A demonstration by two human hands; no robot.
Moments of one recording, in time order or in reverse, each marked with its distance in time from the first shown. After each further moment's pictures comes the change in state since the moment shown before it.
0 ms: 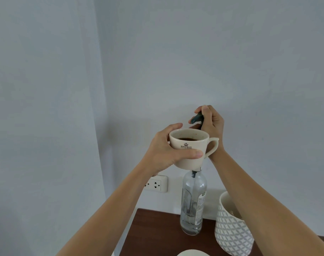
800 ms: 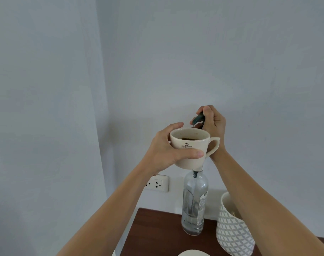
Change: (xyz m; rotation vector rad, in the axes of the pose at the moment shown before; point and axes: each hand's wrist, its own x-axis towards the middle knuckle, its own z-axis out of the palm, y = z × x) left_hand 0.000 0.000 0.000 -0.002 0.022 0.011; right_hand 0.002 0.000 0.001 -0.047 0.008 -0.059
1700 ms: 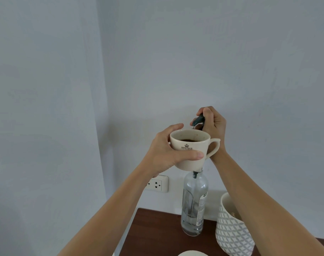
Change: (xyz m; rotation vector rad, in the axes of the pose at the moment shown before) left_hand 0.001 -0.005 0.000 -0.013 -0.006 -0.004; right_hand -0.002 0.001 -0.001 -0.033 -0.004 0.002
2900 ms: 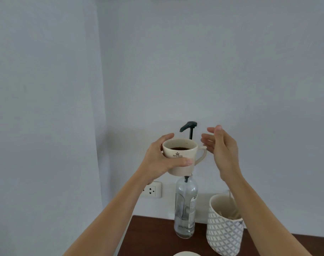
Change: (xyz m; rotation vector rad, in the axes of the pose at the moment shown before) left_hand -0.016 0.006 0.003 -0.020 0.011 0.021; right_hand -0.043 -0.041 -0.057 -0.163 0.040 0.182
